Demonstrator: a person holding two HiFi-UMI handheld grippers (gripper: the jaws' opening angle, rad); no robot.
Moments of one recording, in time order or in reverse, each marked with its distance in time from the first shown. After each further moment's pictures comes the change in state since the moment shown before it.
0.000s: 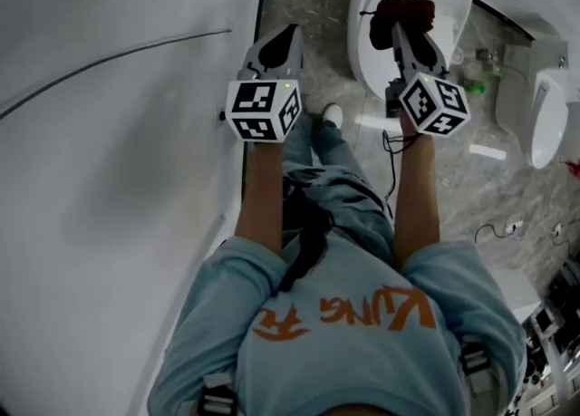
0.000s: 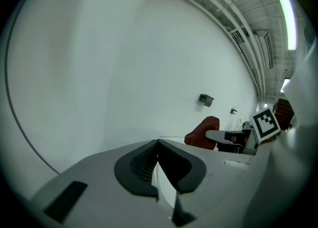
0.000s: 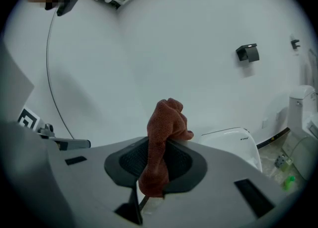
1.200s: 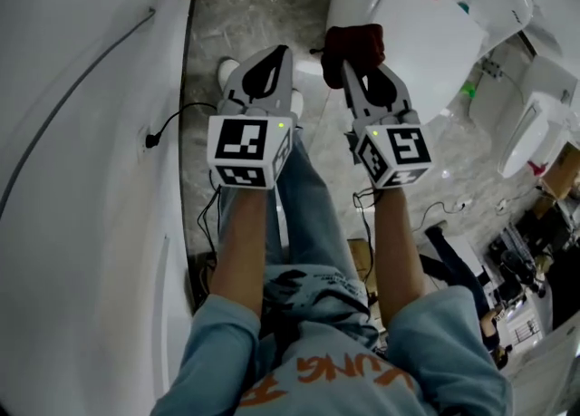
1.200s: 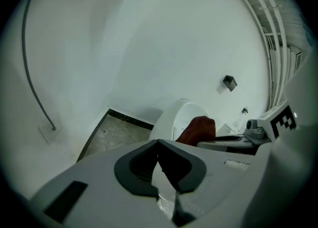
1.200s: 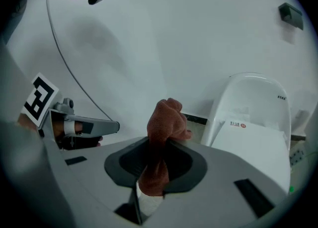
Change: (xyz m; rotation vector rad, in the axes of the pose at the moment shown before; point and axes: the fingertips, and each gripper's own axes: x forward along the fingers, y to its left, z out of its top) left arm 0.131 0.089 -0.257 -0.270 0.227 0.024; right arm 0.119 -0.017 -0.278 -0.221 0.478 0.104
